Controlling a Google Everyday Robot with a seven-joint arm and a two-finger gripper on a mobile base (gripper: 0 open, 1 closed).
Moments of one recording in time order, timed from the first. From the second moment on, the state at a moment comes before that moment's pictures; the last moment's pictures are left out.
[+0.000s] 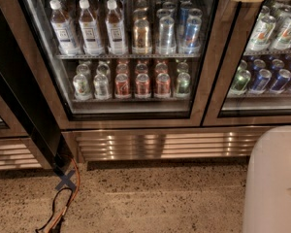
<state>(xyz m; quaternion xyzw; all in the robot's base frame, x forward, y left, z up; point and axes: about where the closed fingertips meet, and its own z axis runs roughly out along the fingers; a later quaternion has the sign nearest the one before) 0.672 -0.224 1.052 -0.46 0.69 0.26 0.50</state>
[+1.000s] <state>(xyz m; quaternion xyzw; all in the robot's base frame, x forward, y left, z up) 0.672 -0.224 1.052 -0.46 0.69 0.26 0.50</state>
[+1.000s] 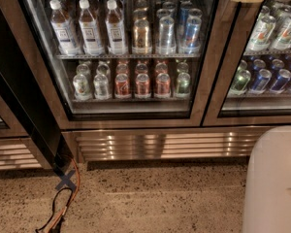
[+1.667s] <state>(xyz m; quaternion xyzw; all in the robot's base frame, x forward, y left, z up) 0.672 -0.223 1.053 -0.46 0.69 0.26 0.50</state>
